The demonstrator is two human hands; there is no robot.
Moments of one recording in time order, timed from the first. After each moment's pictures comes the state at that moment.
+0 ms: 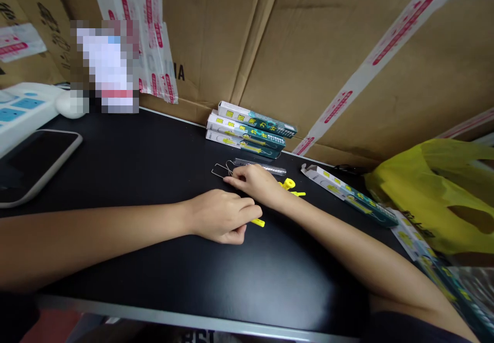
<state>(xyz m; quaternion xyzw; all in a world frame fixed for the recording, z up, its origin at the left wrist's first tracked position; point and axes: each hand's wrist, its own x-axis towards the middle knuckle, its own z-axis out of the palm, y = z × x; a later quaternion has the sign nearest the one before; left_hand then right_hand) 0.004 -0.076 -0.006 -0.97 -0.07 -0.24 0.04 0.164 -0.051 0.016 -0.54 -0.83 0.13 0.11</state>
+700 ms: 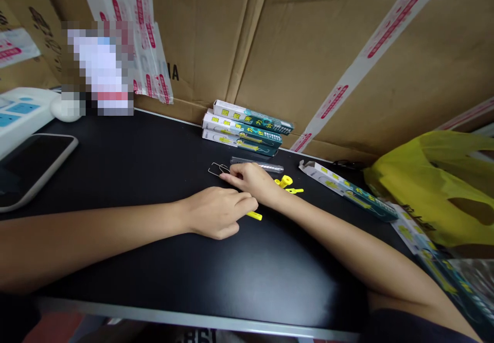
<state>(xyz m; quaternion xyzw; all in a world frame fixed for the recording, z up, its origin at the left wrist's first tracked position) 0.004 -0.073 -0.003 -0.98 -0.10 -0.16 0.02 0.165 -0.050 0.013 -0.53 -0.82 0.15 0.16</state>
